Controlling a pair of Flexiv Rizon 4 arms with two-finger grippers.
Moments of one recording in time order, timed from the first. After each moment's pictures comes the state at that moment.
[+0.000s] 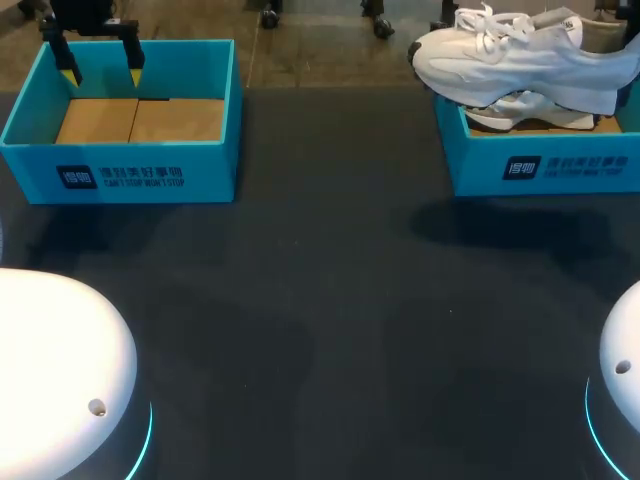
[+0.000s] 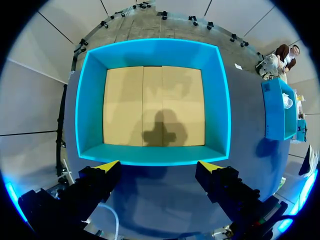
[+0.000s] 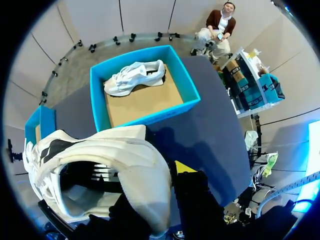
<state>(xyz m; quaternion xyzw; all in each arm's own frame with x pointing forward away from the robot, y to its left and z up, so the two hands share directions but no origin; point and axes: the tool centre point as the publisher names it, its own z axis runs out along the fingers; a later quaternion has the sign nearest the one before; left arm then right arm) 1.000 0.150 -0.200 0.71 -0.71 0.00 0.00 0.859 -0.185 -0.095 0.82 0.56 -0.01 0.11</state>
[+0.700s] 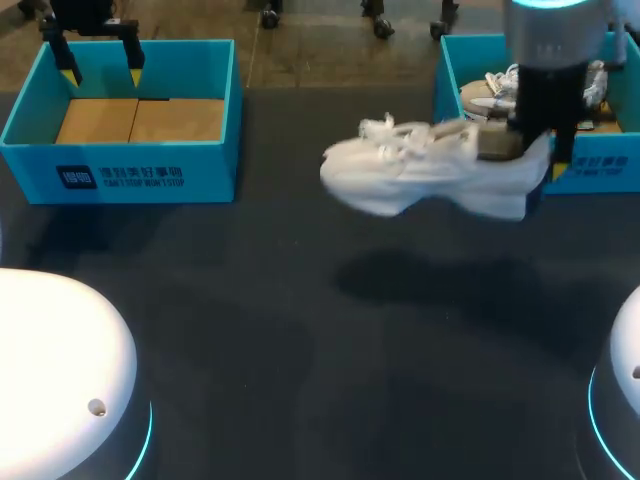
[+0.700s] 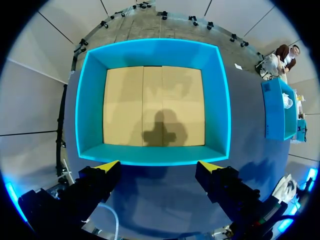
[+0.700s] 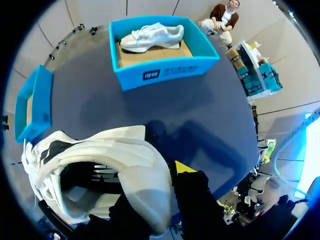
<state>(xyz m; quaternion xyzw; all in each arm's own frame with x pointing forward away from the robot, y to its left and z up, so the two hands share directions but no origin) 1.000 0.150 -0.200 0.71 -0.71 0.00 0.00 0.746 -0.052 -0.179 0.81 0.57 -0.06 0.10</state>
